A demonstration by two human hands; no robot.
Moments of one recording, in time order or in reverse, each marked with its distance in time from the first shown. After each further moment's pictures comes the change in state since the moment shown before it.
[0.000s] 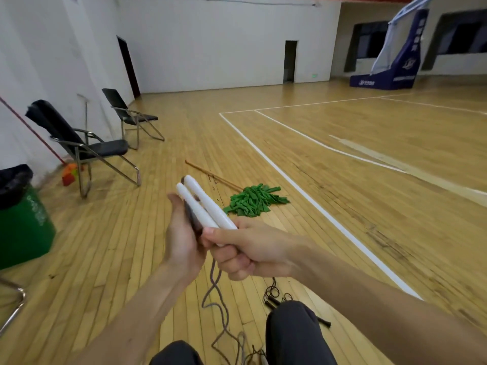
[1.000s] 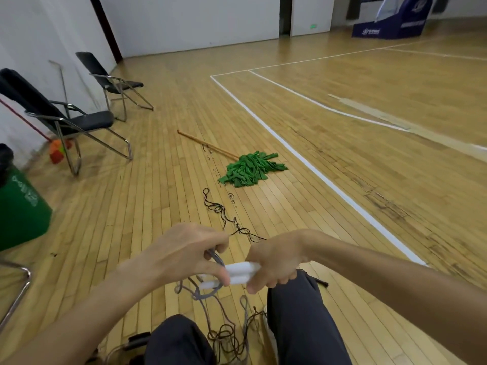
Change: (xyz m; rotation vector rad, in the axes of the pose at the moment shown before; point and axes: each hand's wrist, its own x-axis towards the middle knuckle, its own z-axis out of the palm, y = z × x) left_hand 0.025 -0.029 -0.042 1.582 -0.854 0.642; right_hand 0.003 0.060 -0.072 -0.935 -0.153 0.563
